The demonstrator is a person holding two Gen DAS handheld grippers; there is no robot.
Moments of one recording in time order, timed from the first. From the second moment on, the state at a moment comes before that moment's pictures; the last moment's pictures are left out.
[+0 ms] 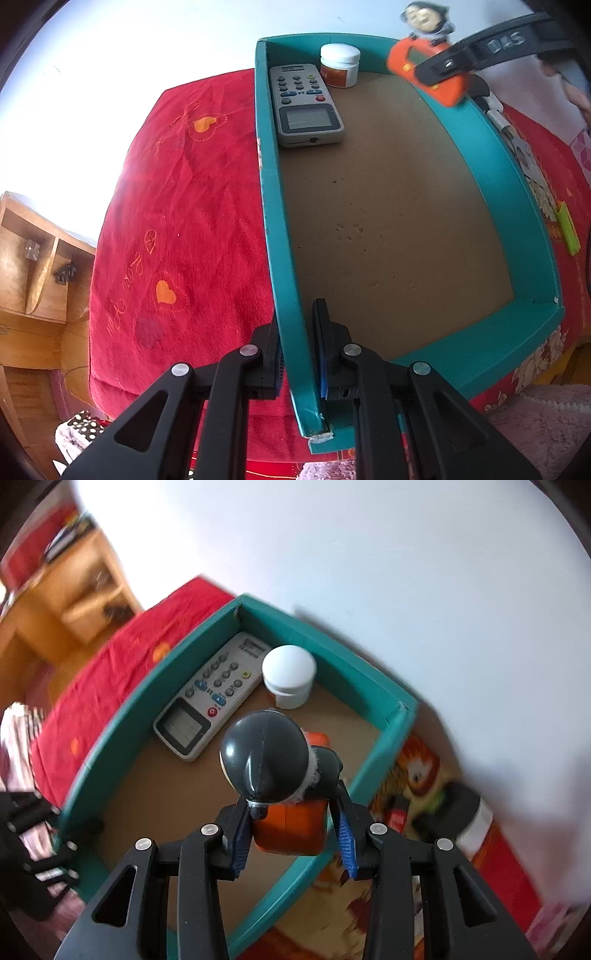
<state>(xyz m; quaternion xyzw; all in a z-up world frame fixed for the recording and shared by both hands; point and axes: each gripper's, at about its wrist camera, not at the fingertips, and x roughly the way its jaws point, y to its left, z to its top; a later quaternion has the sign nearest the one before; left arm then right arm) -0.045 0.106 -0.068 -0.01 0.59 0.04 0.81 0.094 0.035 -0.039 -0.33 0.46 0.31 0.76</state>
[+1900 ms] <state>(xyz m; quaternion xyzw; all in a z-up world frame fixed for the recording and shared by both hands) -0.044 0.111 -0.065 -0.02 0.59 0.03 0.81 0.080 -0.088 -0.016 -0.27 0.46 0.26 0.81</state>
